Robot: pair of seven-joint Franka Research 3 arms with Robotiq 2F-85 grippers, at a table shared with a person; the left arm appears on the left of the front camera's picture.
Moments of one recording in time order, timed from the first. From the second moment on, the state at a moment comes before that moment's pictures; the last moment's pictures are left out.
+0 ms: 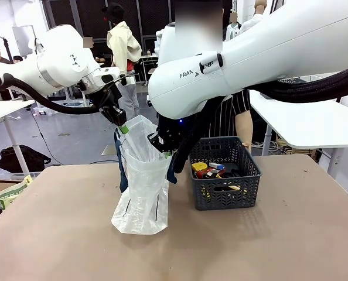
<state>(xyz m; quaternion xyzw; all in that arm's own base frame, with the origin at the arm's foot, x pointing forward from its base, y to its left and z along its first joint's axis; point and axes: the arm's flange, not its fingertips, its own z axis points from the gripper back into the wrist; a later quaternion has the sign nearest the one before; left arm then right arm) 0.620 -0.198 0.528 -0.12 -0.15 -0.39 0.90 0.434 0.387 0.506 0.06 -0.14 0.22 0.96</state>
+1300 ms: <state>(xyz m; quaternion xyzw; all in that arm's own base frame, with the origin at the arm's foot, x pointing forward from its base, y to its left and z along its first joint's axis) 0.620 -0.198 0.528 -0.12 -0.15 -0.39 0.90 0.434 0.387 0.506 0.06 -0.14 0.22 0.96</state>
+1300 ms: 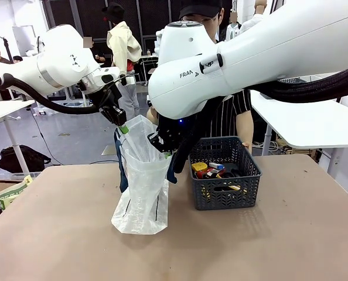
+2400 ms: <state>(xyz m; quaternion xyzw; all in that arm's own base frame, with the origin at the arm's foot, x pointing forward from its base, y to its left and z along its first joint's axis) 0.620 -0.198 0.527 -0.12 -0.15 -0.39 0.90 0.434 0.387 0.506 0.06 -0.14 0.22 0.96</state>
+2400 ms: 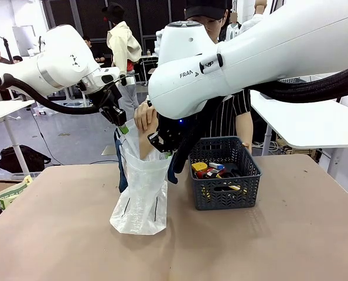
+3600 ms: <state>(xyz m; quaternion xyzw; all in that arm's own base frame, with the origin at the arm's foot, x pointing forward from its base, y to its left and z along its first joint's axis) 0.620 -0.198 0.527 -0.12 -0.15 -0.39 0.90 0.434 0.387 0.506 0.06 -0.14 0.22 0.96</state>
